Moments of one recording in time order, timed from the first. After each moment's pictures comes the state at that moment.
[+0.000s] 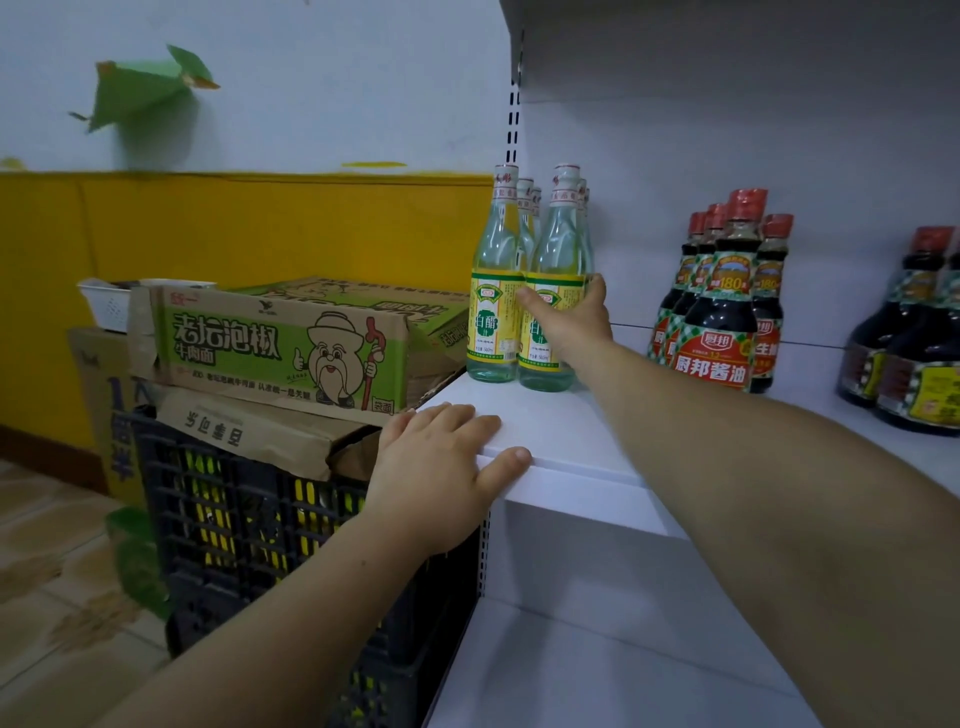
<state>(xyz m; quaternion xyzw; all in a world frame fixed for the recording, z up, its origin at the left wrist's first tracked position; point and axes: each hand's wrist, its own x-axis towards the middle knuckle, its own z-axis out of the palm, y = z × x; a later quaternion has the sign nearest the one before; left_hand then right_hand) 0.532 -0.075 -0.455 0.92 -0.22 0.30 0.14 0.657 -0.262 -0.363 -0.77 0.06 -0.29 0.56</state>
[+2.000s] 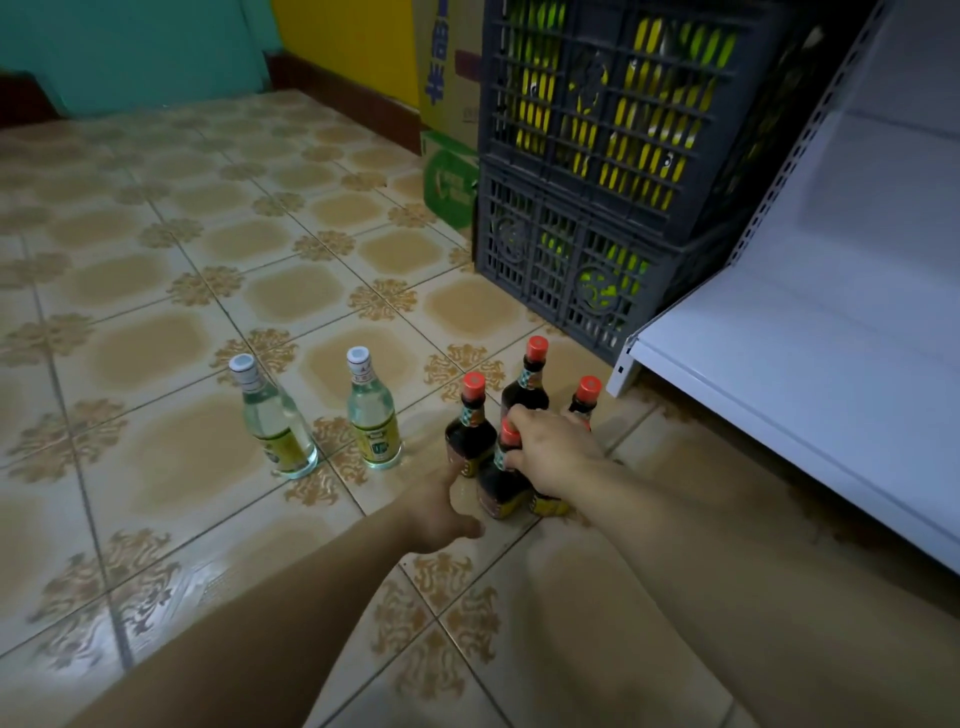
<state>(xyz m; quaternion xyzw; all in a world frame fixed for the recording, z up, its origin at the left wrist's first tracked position) 0.184 0.129 -0.895 0.89 0.14 -0.20 0.38 0.281 -0.019 -0.844 -0.94 -0.29 0.14 0.05</state>
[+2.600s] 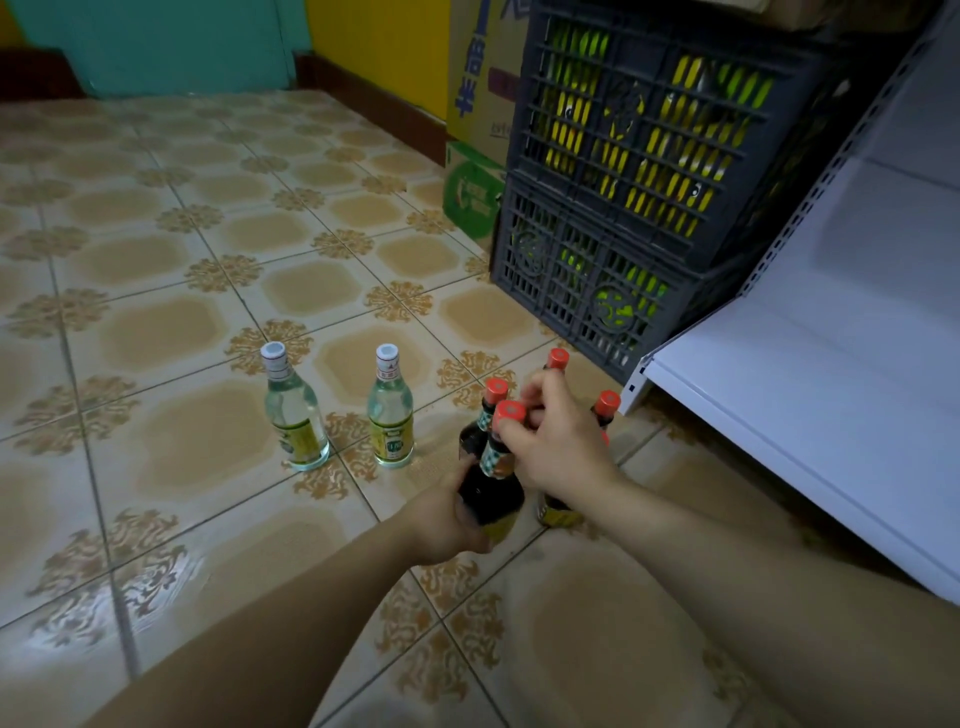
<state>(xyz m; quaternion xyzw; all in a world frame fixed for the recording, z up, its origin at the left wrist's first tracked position) 0.161 0.141 -0.892 0.85 0.09 -0.14 0.50 0.241 0.002 -0.808 -0.88 -0.25 0.04 0.40</state>
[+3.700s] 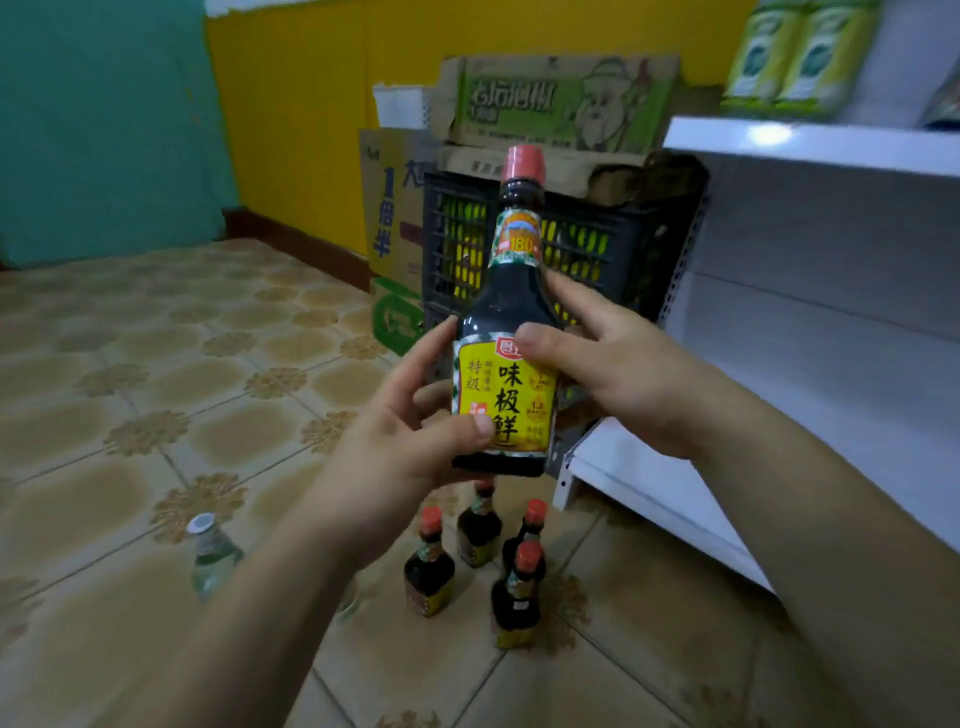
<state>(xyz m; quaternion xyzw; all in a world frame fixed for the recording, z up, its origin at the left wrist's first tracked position) 0.162 0.118 -0.635 0.59 -0.12 0.08 0.79 0.238 -0.053 -0.571 -0.73 -0.32 0.13 0.59</state>
